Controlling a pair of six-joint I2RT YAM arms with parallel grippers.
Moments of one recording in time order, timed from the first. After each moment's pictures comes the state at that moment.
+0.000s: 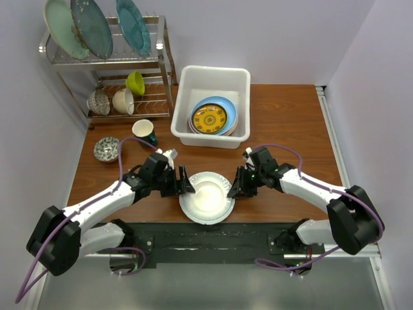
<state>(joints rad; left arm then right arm) -0.60 1.11 0.53 -0.29 0.27 -0.74 0.56 1.31 0.63 -0.34 -0.46 0.77</state>
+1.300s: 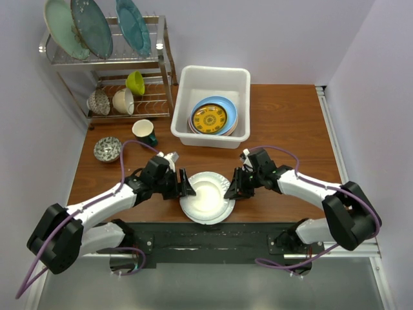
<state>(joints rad) -0.62 1.12 0.48 -0.20 0.28 -0.77 0.57 1.35 0.60 -0.23 -0.51 0.79</state>
